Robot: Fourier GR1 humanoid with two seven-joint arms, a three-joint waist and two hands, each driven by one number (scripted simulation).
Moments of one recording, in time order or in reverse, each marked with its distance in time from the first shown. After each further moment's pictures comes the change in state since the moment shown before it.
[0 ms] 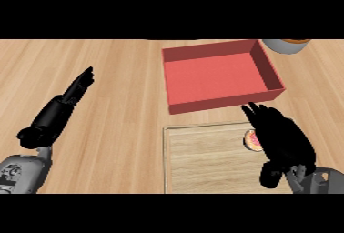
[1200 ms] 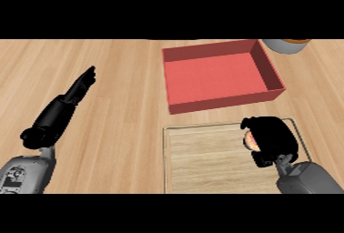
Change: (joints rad) left arm 0.005 -0.096 0.079 -0.042 -0.100 -0.074 0.038; right arm 0.082 0.161 -0.117 0.256 0.296 -0.011 -0.321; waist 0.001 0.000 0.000
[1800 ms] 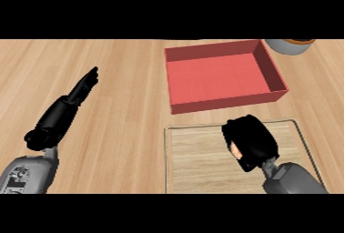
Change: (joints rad) left arm 0.001 -0.026 0.007 -0.002 -0.027 -0.016 -0.009; right arm -0.034 0.036 0.101 0.019 0.149 -0.153 -0.271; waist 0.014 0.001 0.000
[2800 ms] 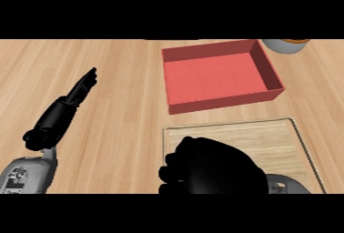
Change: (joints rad) left arm 0.008 -0.005 0.014 -0.003 -0.004 -0.010 0.009; right arm -0.159 0.157 0.053 -0.358 -0.274 0.036 -0.521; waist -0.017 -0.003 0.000
